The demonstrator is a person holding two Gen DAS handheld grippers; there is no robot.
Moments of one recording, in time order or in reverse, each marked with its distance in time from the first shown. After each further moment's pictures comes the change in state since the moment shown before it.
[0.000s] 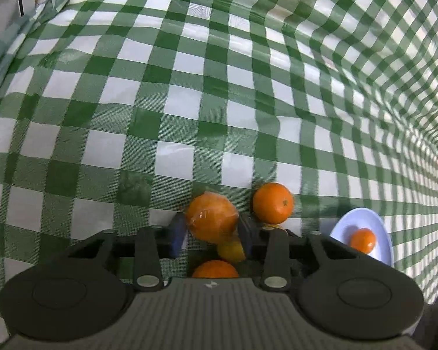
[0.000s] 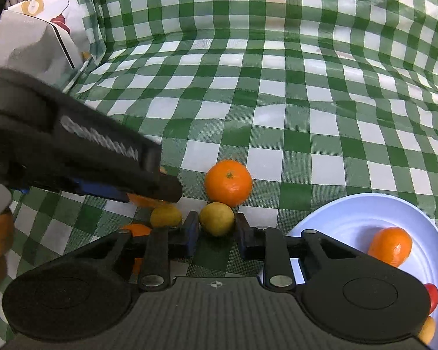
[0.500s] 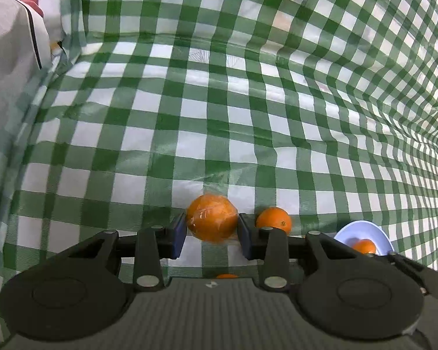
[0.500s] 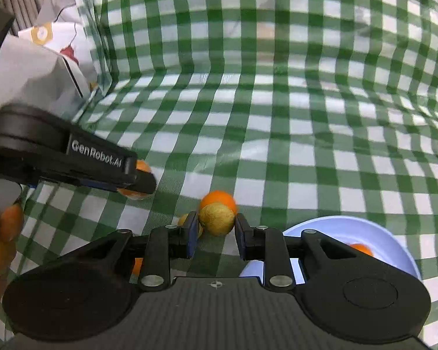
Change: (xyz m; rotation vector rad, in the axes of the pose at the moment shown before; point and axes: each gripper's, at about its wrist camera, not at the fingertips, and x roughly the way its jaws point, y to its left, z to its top) left arm -0.040 -0.012 0.004 0.068 -0.122 0.077; right arm -0.046 -0.012 0.007 0.006 -0.090 -0.002
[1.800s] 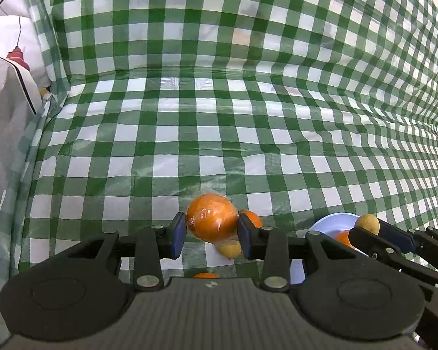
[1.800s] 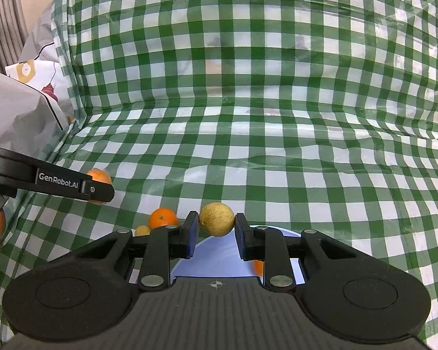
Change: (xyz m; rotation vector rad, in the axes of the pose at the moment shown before) left arm -0.029 -0.039 -0.006 0.130 -0.072 0.020; right arm -0.050 -0.038 -0.007 0.048 -0.090 -0.088
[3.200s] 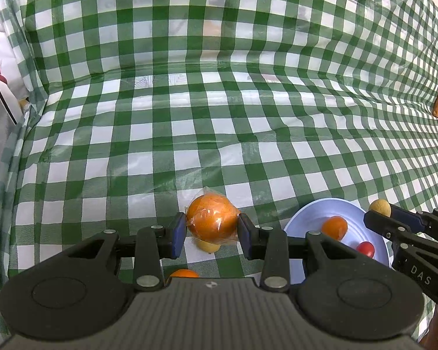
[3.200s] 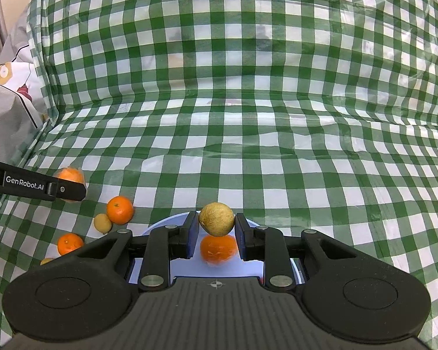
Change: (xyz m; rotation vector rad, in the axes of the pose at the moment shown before) left arm 0.013 -0.009 0.002 0.101 0.016 -0.044; right arm -0.018 -0.030 -0.007 0.029 0.014 -0.078
